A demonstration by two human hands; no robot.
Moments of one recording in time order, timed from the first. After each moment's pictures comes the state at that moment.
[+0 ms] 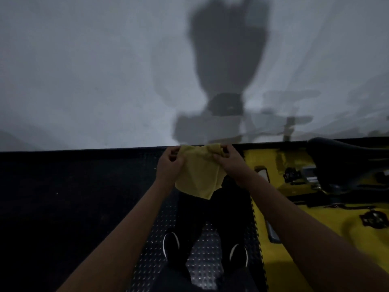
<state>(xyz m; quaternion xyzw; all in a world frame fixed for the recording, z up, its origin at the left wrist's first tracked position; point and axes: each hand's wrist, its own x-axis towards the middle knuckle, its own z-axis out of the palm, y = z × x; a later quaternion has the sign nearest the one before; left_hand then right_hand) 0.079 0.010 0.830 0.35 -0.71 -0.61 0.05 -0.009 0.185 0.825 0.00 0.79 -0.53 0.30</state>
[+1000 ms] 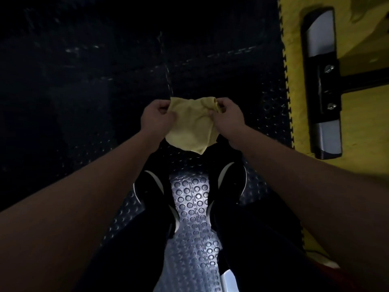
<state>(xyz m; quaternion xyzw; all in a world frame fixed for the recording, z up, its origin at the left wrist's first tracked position) 0.066 -0.017 0.188 0.42 -0.71 -0.52 -0.21 0.022 0.162 0.191 0.20 0.79 -0.45 0.37</state>
